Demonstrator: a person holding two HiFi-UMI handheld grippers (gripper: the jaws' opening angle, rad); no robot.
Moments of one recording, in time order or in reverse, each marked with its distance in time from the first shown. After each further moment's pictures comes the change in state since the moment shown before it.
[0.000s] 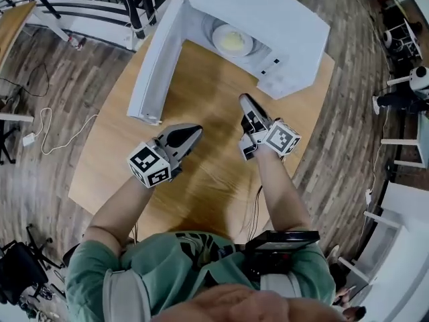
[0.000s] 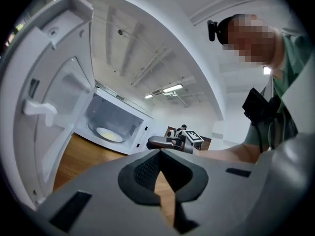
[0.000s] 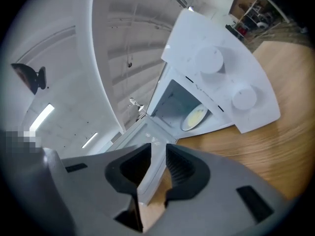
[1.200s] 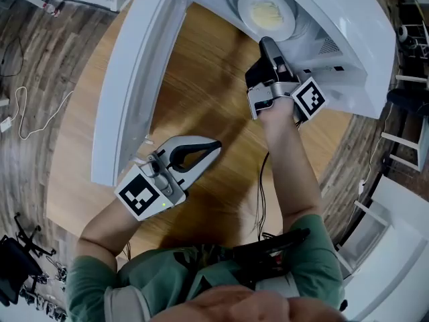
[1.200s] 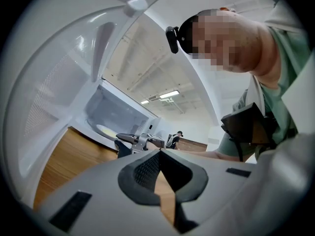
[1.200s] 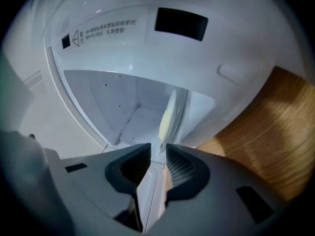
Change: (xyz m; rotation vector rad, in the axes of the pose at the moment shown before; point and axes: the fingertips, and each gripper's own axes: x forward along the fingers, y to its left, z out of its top) left arm 0.024 0.053 -0.035 -0.025 -0.041 -0.073; right arm 0.150 -0.122 0.023 0.443 -0.195 -0.039
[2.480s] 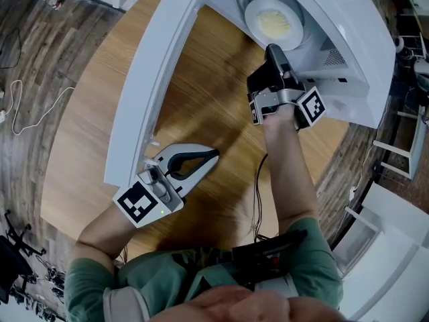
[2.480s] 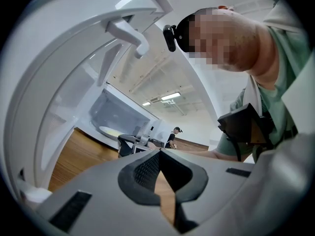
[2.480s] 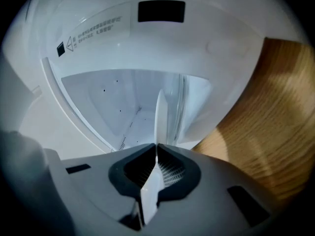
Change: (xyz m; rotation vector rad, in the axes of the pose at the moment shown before) left arm -0.023 -0.001 -0.005 -0.030 0.001 0.020; right arm 0.005 0.005 0.000 0.096 -0.034 0.067
